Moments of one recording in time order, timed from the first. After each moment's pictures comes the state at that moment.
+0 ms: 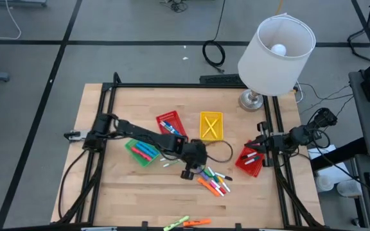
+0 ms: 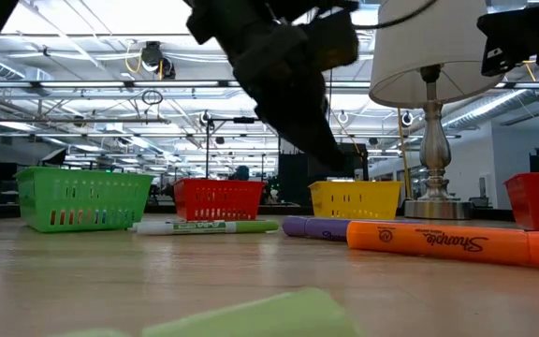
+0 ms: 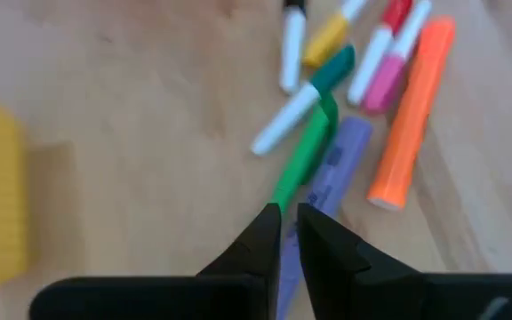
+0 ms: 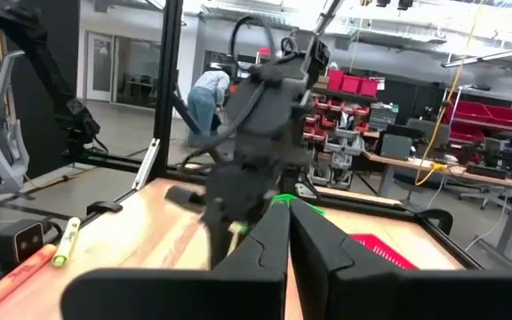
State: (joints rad) left arm -0.15 2.08 1.52 -0.40 0.09 0.12; right arm 0.56 0.00 0.09 0.07 0.44 -0.19
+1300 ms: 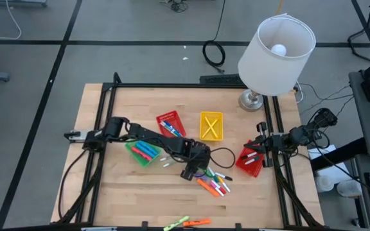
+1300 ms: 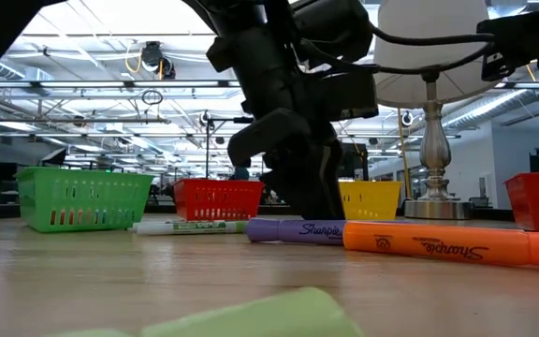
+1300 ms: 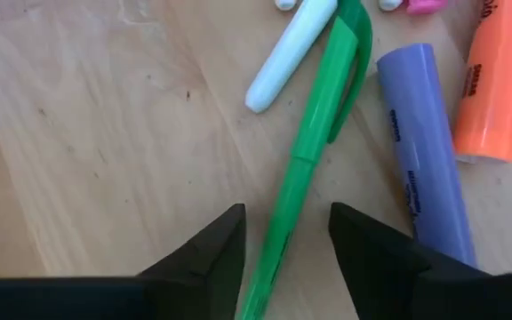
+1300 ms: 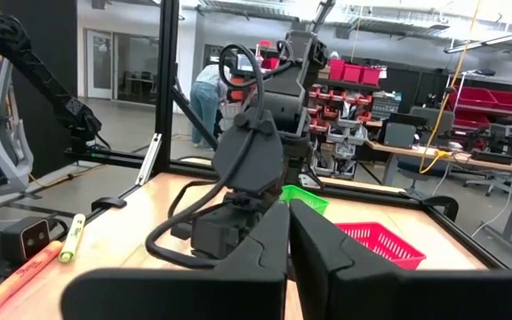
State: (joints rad) left arm -0.13 2.26 1.63 -0.50 0.05 0.31; right arm 0.56 0.01 0.08 0.05 0.45 -0.15
